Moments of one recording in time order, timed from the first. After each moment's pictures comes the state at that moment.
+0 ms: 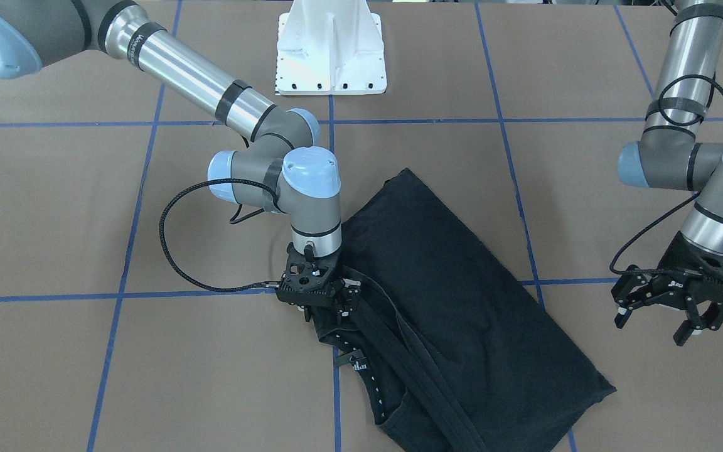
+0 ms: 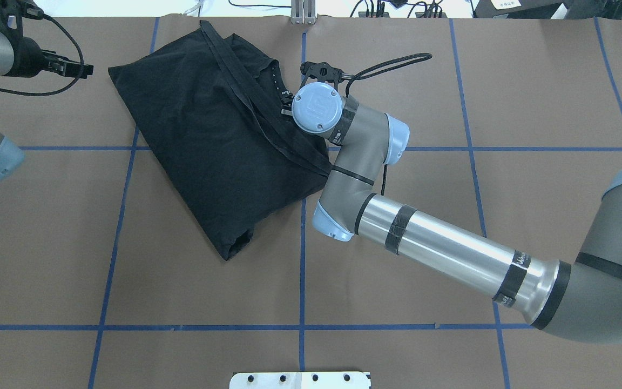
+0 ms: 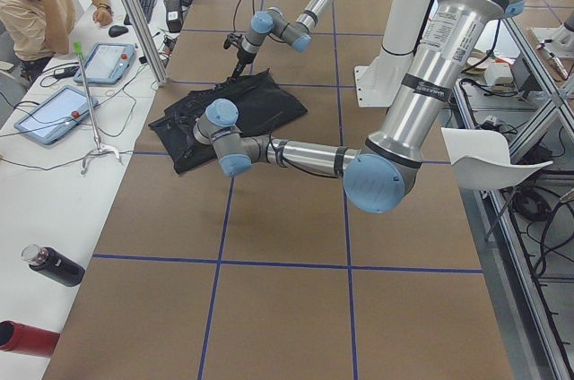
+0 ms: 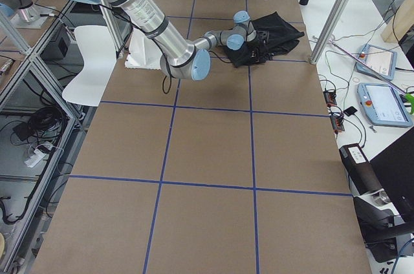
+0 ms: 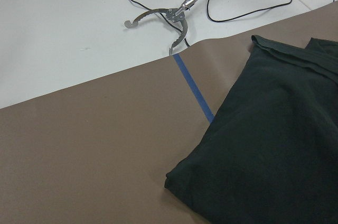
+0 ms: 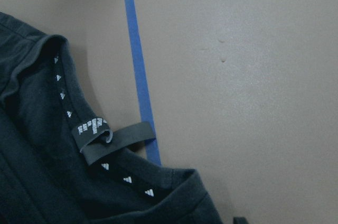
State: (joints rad) left arm -1.08 -1.96 -1.24 -2.59 -1.92 -0.59; right arm 0.59 -0.58 0.96 -1.06 1.53 1.39
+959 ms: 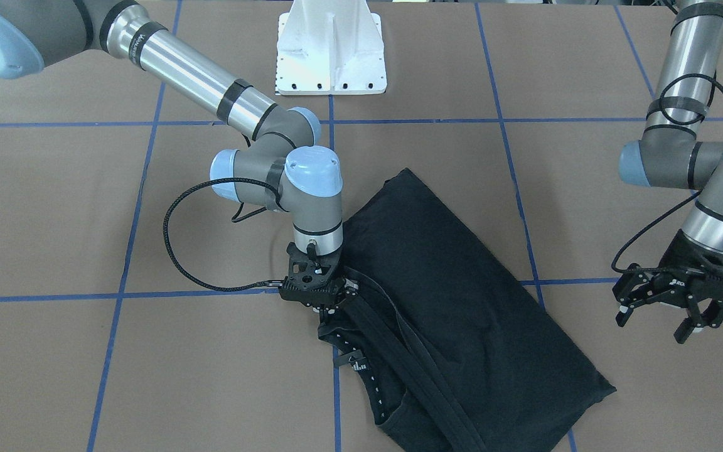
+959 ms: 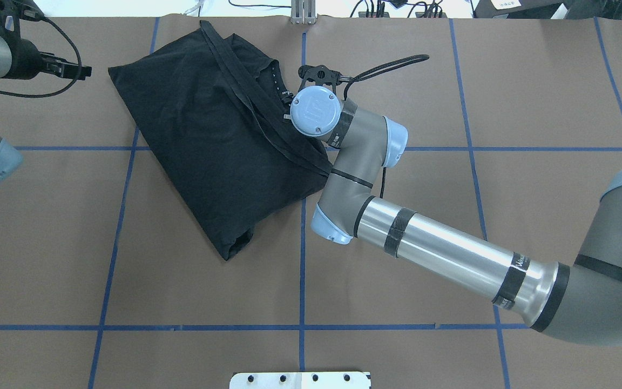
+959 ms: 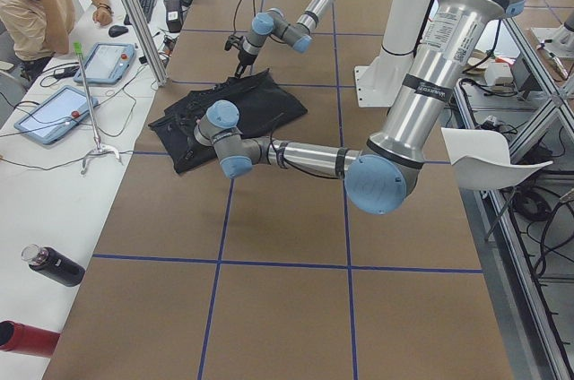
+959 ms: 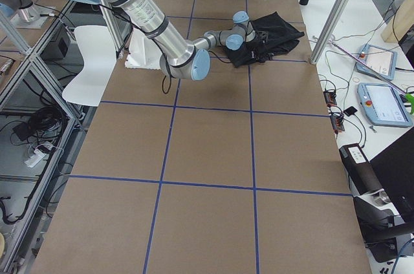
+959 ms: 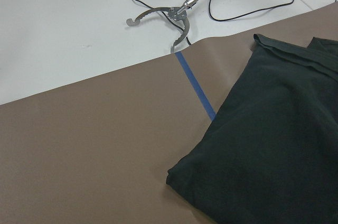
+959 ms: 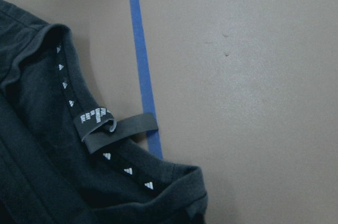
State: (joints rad) left arm -1.08 -1.95 -1.24 -2.60 -1.92 -0.60; right arm 0.58 -0.58 0.98 -1.07 1.53 1.36
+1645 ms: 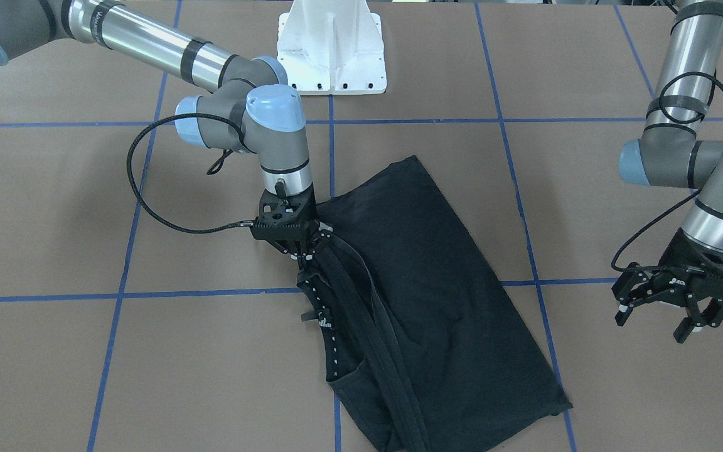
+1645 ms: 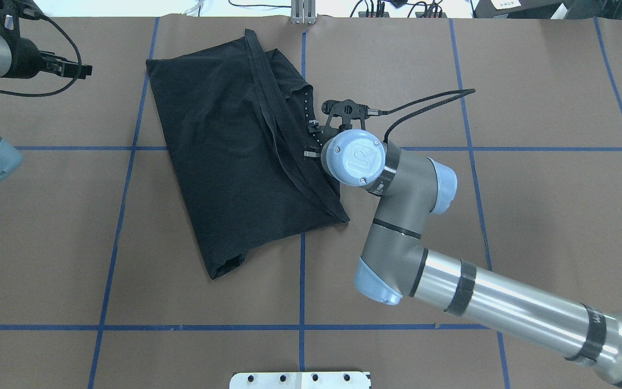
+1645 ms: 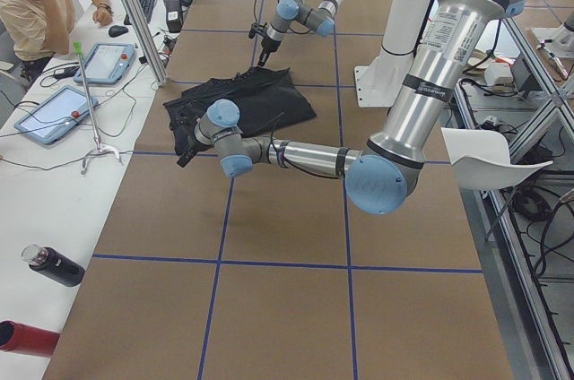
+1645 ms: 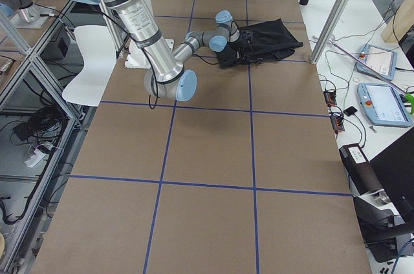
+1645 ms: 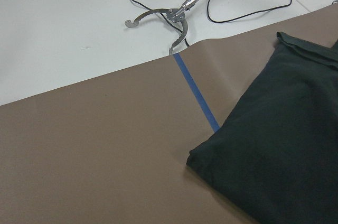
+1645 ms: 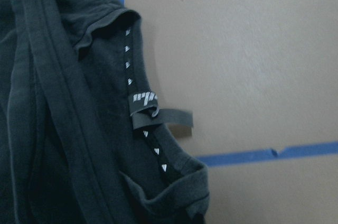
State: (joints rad) left arm -1.08 -1.95 -1.25 -2.60 -1.92 -0.61; right arm 0.48 -0.89 1.49 -1.23 1.48 1.35
